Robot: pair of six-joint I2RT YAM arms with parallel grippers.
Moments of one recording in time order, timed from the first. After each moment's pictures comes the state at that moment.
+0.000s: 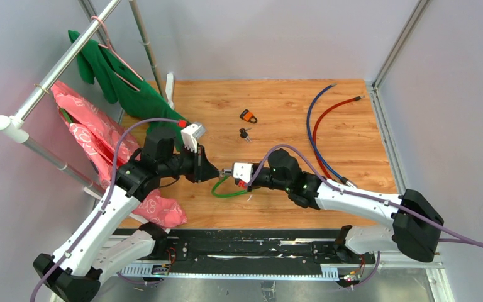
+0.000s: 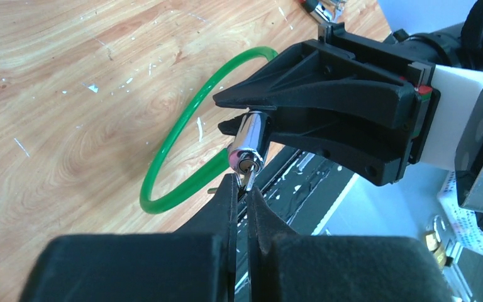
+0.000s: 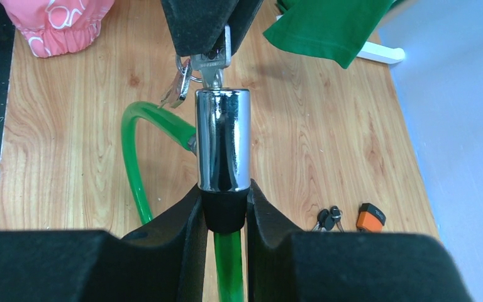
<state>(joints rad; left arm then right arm) -0.52 0.87 0.93 -0.65 0.49 -0.33 1.00 1.25 0.74 0.23 -0.25 -0.65</state>
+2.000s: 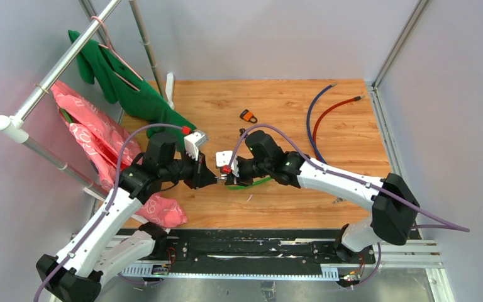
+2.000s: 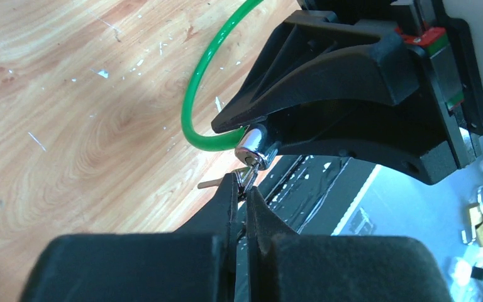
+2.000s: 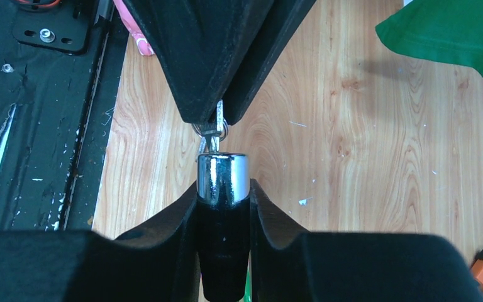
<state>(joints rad) -0.49 0.85 0.85 -0.65 0.54 -0.18 0.97 1.46 1.07 -0.19 -0.52 -0.59</state>
